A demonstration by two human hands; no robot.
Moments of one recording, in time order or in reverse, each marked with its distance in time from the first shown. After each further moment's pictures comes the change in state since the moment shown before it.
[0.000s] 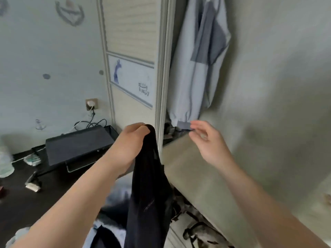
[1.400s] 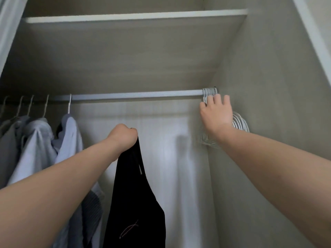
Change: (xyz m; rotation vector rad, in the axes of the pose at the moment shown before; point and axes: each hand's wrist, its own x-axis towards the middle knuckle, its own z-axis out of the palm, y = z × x) left_hand 0.401 0.375 0.269 0.196 -0.202 0.734; right_hand 0.286 -0.217 -0.409 -2.126 1.188 0.212
